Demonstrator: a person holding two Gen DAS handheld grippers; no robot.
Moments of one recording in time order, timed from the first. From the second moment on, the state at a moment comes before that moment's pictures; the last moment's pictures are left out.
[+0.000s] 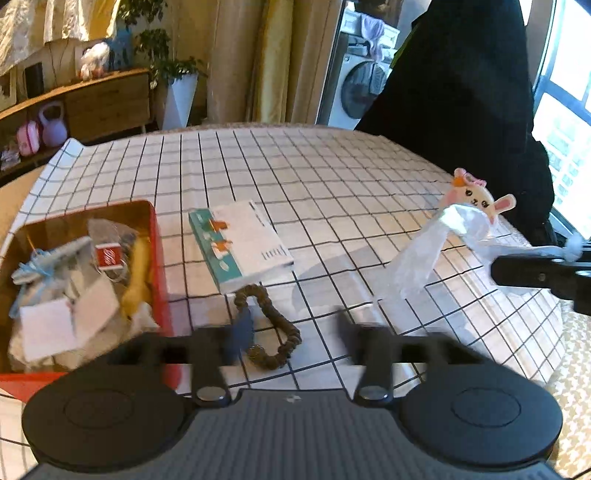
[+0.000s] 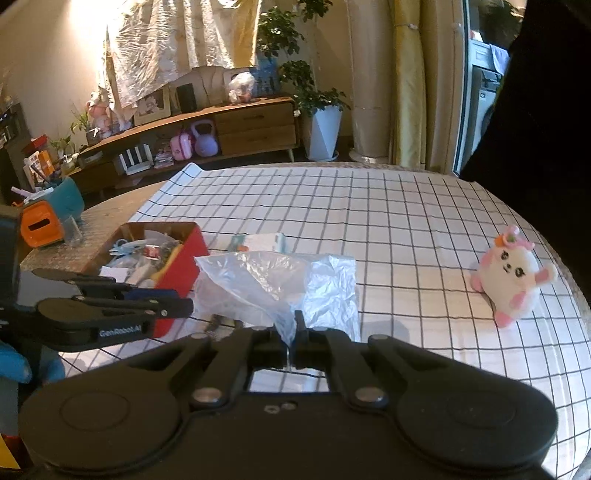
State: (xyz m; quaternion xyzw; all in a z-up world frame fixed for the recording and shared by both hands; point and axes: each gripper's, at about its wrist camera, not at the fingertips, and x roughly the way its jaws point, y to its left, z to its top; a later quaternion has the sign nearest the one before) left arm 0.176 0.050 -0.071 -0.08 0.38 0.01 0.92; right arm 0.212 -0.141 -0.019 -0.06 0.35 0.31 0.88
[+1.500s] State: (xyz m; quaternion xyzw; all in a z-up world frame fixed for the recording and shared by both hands) left arm 0.201 0.063 -0.109 -0.09 0.37 0.10 0.92; right arm 0.228 -0.167 -0.048 -0.05 0.38 0.32 0.87
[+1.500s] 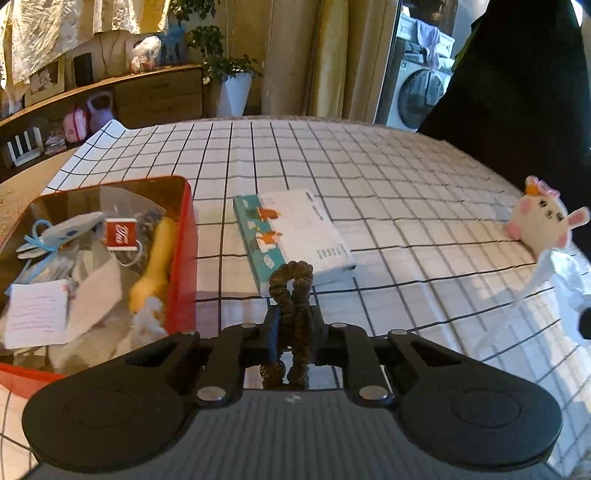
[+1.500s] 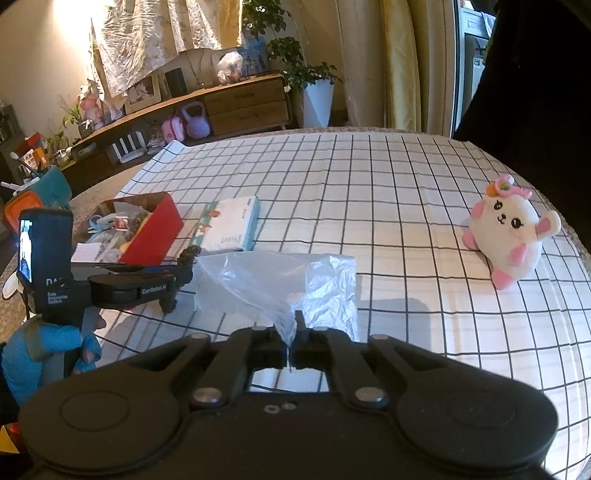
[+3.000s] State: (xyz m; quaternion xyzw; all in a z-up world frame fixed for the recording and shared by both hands) left arm 0.133 0.245 -0.021 -0.10 0.37 0.14 0.91; right arm 0.197 0.071 -0.017 -0.14 0.35 0.42 0.83
